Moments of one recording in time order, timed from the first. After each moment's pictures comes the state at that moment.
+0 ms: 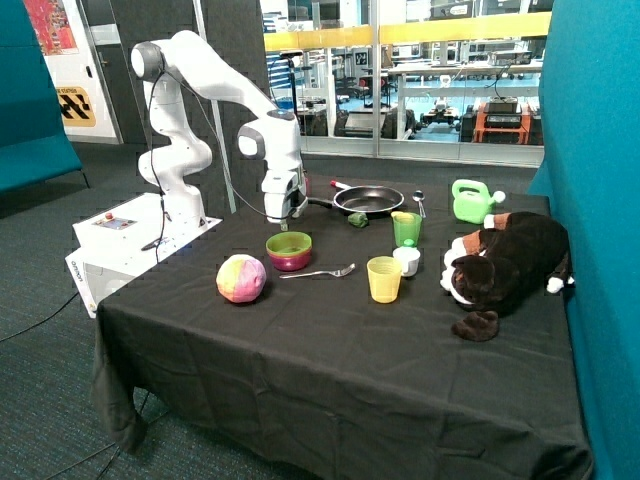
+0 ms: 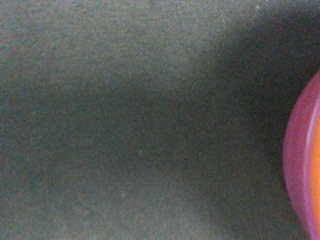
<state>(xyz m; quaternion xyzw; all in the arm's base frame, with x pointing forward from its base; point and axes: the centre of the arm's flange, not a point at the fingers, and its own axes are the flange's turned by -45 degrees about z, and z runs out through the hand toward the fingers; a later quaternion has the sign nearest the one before) 0.509 -0.122 0.351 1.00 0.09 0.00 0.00</state>
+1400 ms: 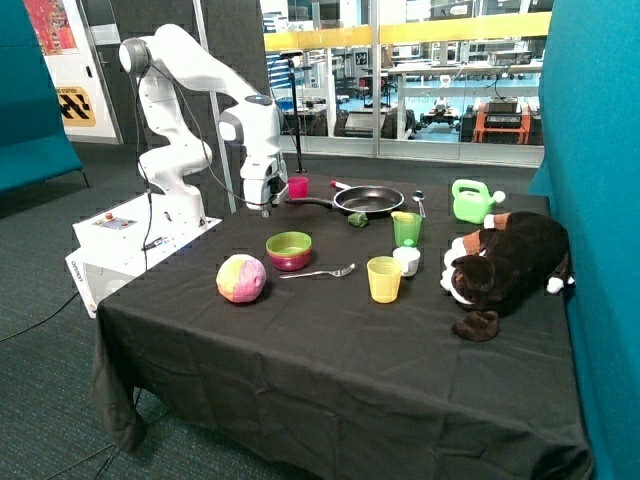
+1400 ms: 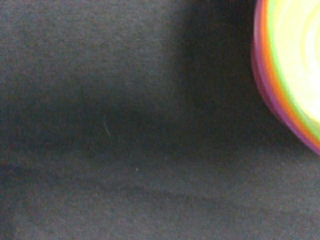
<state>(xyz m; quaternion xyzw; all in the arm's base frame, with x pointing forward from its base) 0.459 -0.137 0.384 1.00 0.10 0.00 0.00</state>
